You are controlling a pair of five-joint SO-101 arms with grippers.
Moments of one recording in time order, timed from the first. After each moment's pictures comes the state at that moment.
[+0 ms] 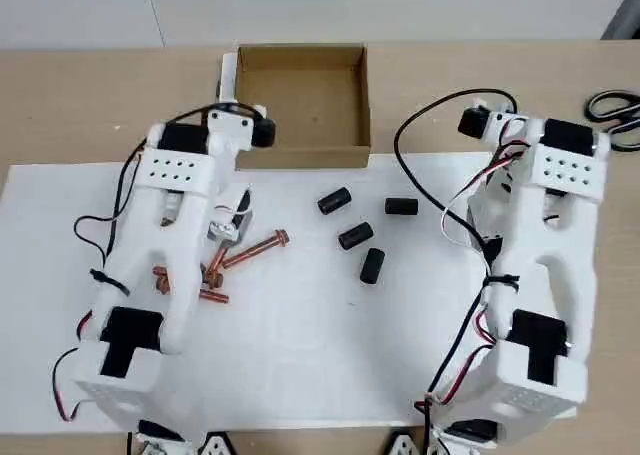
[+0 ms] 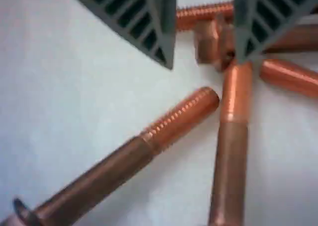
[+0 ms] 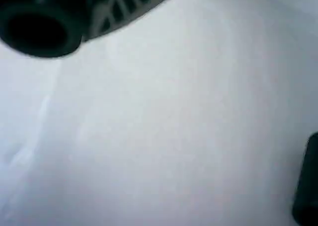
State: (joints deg) left arm 4.3 11.0 -3.1 96.3 -3.8; right arm 12.2 8.1 -6.6 97.7 20.4
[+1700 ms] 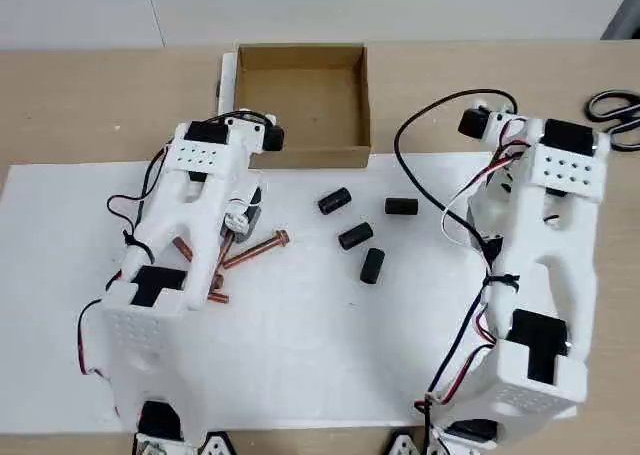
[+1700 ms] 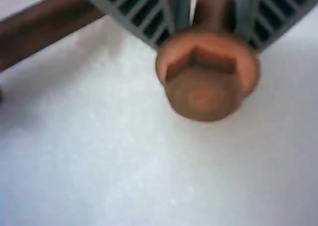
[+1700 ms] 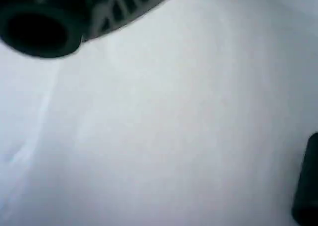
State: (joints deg) left arm 4.2 31.4 -12.6 90.9 -4.1; right arm 12.2 8.1 -6.5 97.7 20.4
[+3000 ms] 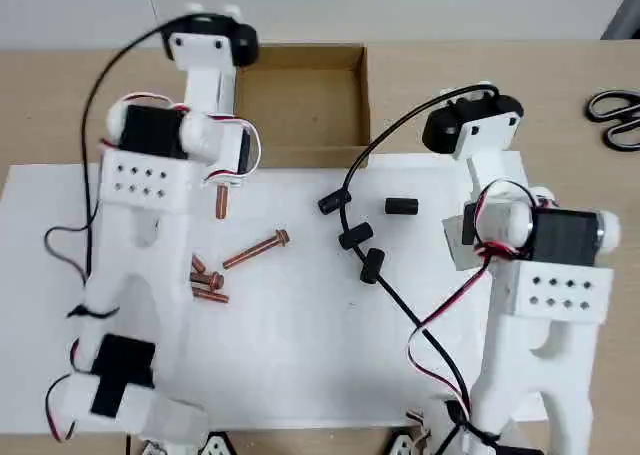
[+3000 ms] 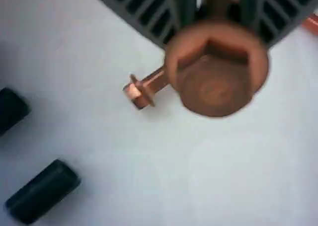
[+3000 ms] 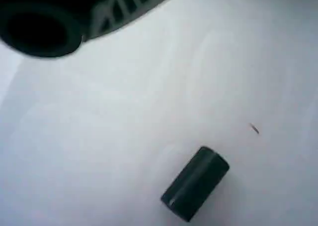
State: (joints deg) left arm 7.1 0.1 -21.8 98.5 10.6; right arm 2.4 -31.6 8.2 96.3 20.5
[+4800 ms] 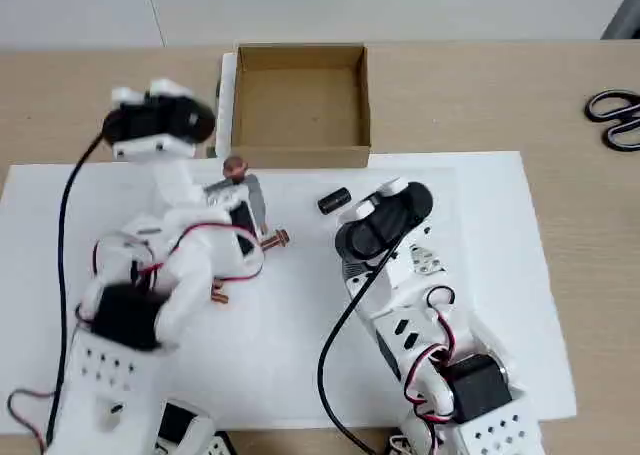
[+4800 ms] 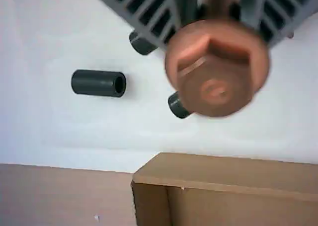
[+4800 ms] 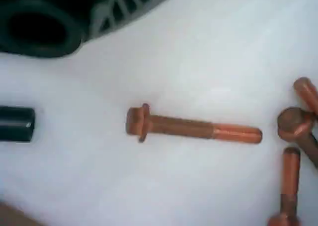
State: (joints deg) left arm 14.8 -52.6 36.3 63.1 29.9; right arm -27.3 -78.5 64.3 55.3 3.8
